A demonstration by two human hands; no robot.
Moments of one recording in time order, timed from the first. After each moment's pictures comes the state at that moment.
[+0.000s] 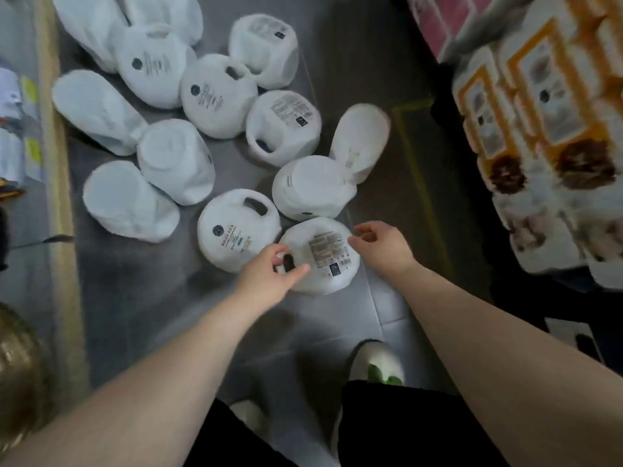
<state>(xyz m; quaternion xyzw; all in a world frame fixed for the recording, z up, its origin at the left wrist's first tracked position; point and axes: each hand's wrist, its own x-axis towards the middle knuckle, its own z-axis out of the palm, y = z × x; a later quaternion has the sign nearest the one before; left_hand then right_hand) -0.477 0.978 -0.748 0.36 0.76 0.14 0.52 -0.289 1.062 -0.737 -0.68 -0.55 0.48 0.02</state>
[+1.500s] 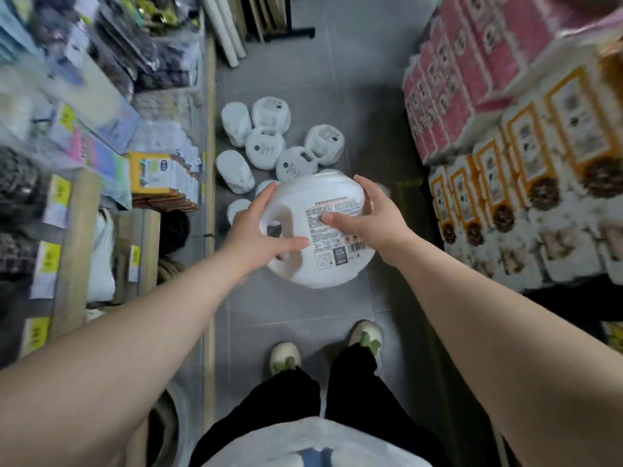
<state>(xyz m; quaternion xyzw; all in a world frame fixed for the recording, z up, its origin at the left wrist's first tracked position) -0.564 0.894 -0.296 0.34 0.73 0.34 0.48 -0.371 0.994 -0.288 -0.54 -0.55 0.62 0.15</state>
